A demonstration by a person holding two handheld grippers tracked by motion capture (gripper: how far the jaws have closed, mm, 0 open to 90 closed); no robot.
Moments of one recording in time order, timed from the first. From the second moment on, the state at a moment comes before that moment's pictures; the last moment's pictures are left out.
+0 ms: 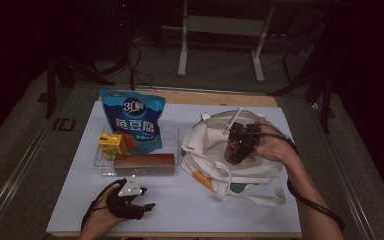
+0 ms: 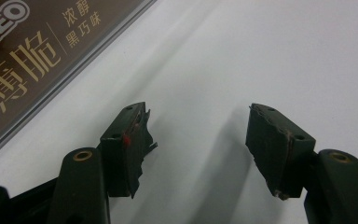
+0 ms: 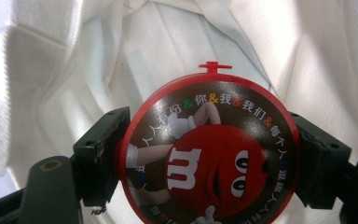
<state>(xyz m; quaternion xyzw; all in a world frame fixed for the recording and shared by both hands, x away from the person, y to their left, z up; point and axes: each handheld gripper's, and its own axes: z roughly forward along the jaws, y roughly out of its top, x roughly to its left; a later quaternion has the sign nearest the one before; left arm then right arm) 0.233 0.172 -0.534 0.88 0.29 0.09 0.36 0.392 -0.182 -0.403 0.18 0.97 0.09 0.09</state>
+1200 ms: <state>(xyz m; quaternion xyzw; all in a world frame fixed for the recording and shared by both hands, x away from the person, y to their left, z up) 0.233 0.172 -0.534 0.88 0.29 0.09 0.36 0.388 -0.149 -0.375 0.14 0.98 0.12 0.10</state>
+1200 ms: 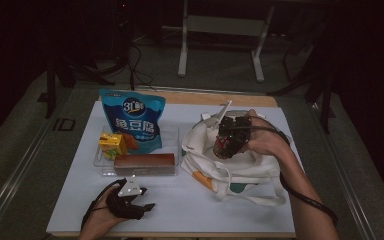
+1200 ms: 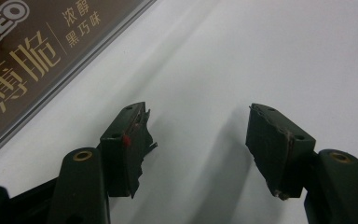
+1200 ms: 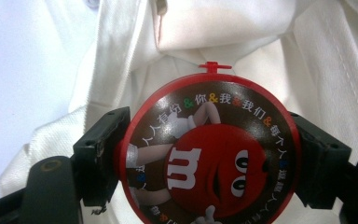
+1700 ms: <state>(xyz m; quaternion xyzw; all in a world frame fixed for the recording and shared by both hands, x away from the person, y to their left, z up) 0.233 0.172 -0.534 0.88 0.29 0.09 0.36 0.385 -0.135 -0.364 0.12 0.98 0.13 0.11</state>
